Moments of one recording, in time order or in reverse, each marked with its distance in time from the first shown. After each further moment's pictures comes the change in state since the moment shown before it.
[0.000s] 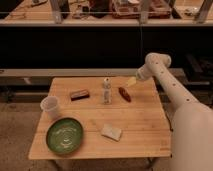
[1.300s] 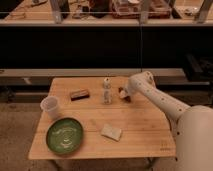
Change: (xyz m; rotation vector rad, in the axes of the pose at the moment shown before) arm -0.029 -0.057 0.074 -0.090 0.018 -0.044
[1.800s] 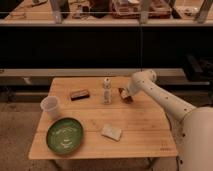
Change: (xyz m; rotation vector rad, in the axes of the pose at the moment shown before) arm -0.029 -0.013 -0.033 0.080 -0.075 0.061
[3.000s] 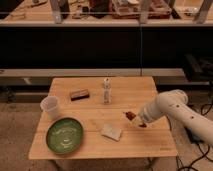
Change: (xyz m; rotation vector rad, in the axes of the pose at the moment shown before) arm -0.151 -0.086 -0.140 0.137 0.020 -0.258
